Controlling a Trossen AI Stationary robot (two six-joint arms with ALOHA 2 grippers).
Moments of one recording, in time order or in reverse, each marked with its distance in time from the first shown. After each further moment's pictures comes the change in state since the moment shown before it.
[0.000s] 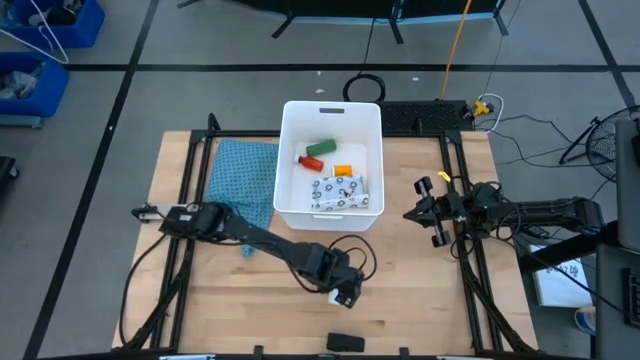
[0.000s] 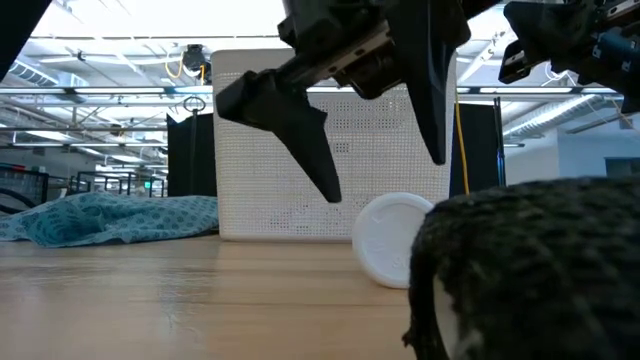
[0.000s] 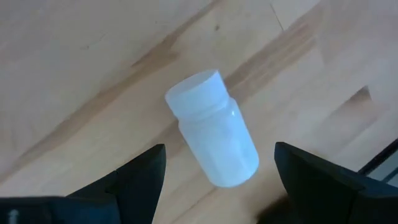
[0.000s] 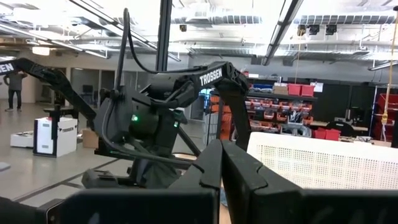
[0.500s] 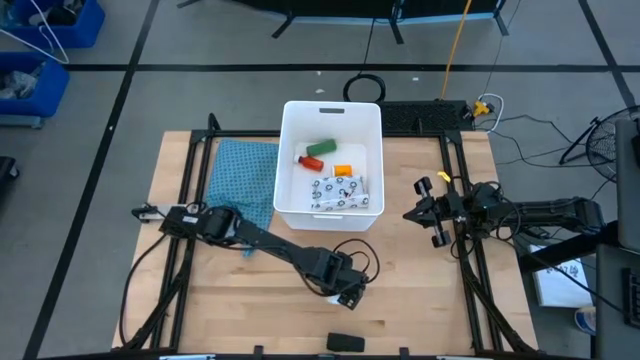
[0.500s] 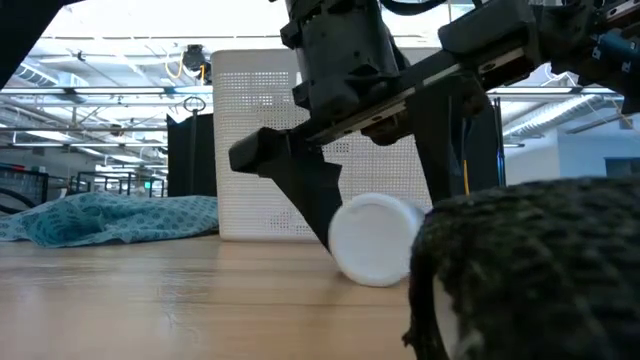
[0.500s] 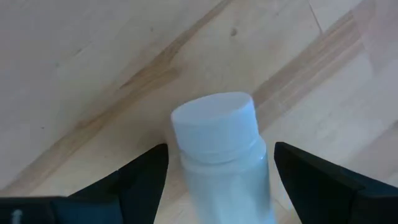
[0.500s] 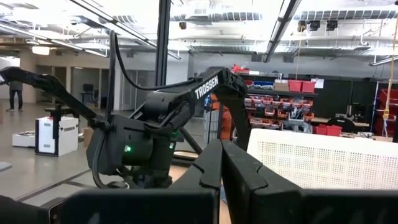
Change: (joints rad) left arm 0.012 0.107 0.005 0.070 -0.005 0.035; right arm 0.000 0.000 0.000 -0.011 0.000 0.008
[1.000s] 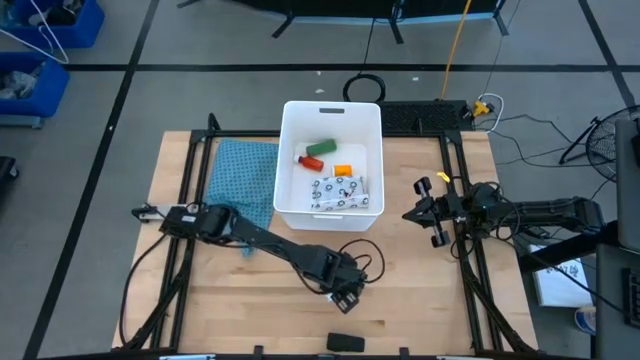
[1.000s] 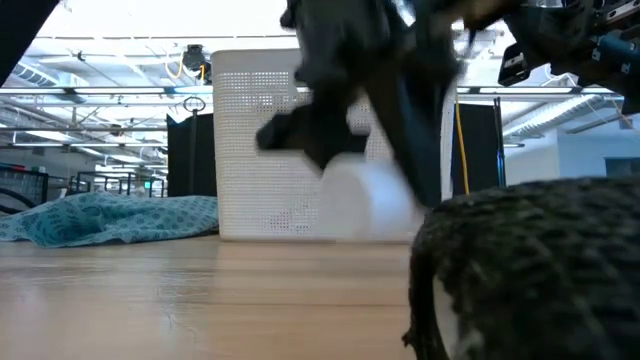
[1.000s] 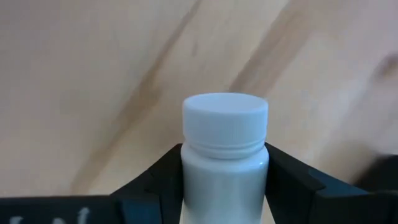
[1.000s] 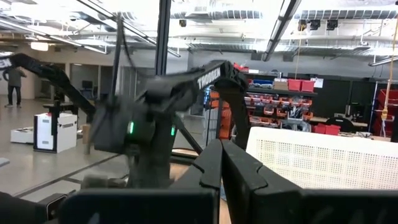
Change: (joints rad) left arm -0.002 -0.062 -0.008 -0.004 -0.028 0.278; right arm 0.000 0.000 0.000 -0.011 0.000 -0.016
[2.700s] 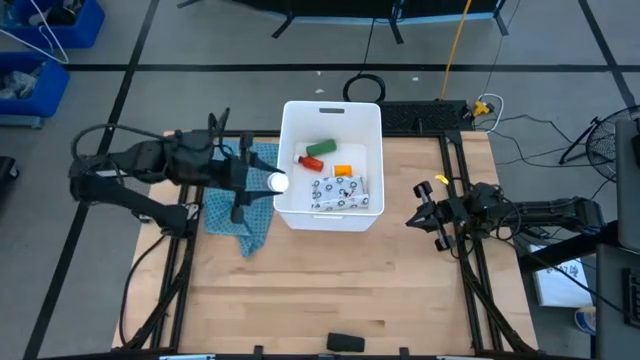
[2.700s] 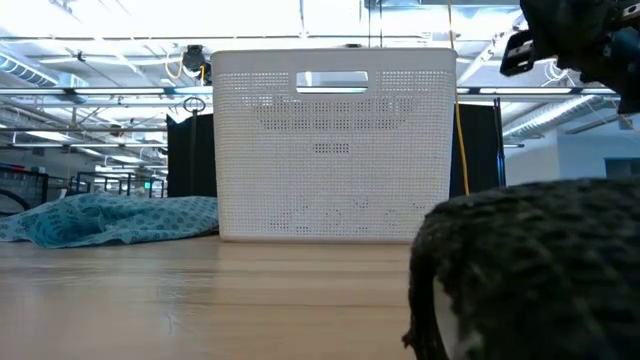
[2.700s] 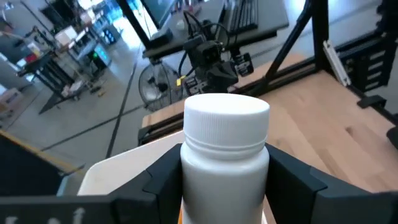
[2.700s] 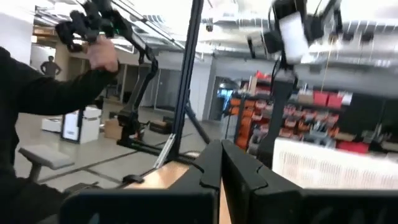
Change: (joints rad) left arm 0.259 -1.168 -0.478 0.223 -0.118 1.376; right arm 0.000 0.000 0.000 0.023 -0.116 -0.038
